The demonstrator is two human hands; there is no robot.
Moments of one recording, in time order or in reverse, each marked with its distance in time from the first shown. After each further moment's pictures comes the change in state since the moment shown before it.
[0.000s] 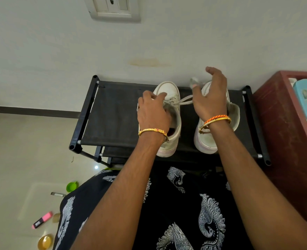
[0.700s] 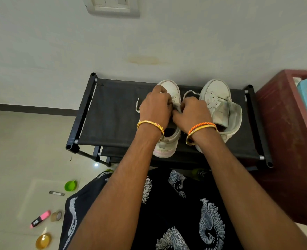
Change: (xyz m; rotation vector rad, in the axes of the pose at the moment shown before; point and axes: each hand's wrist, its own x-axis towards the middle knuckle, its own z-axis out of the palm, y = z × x) left_hand 0.019 0.000 -0.001 0.039 -0.055 0.202; right_hand -0.023 -0.015 0.019 -0.450 -0.422 0.133
